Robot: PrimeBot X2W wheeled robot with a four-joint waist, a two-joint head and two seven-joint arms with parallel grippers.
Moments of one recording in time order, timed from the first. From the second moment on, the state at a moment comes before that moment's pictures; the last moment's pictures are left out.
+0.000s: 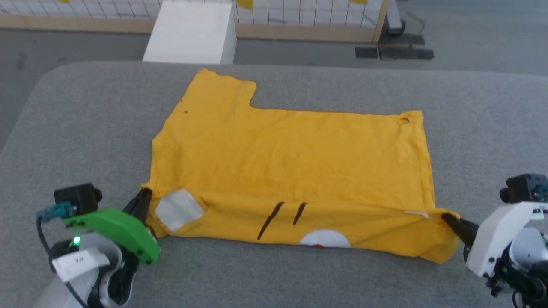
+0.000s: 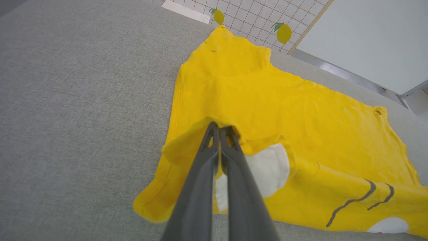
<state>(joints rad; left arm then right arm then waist) -0.17 0.52 -0.39 0.05 -0.94 0.18 0.08 -0.05 -0.19 -0.14 -0.09 0.55 0.13 0.83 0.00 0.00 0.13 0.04</state>
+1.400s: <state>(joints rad) -0.19 0.54 -0.45 0.08 -0.90 0.33 0.22 -0.05 -0.12 -0.26 -0.10 0.53 0.13 0.75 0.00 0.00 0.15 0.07</state>
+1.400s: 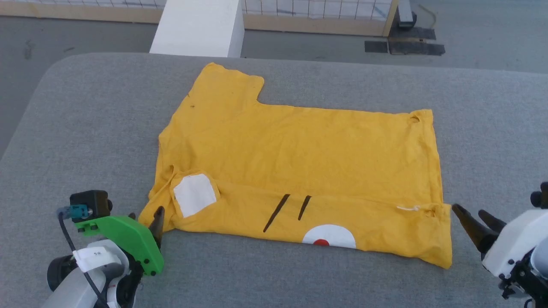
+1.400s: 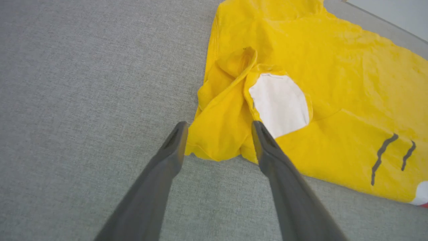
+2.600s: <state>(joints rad) -0.23 0.53 -0.41 0.14 -1.00 0.33 0.32 -0.01 -0.14 -0.16 -0.23 0.26 0.13 0.91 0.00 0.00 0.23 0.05</state>
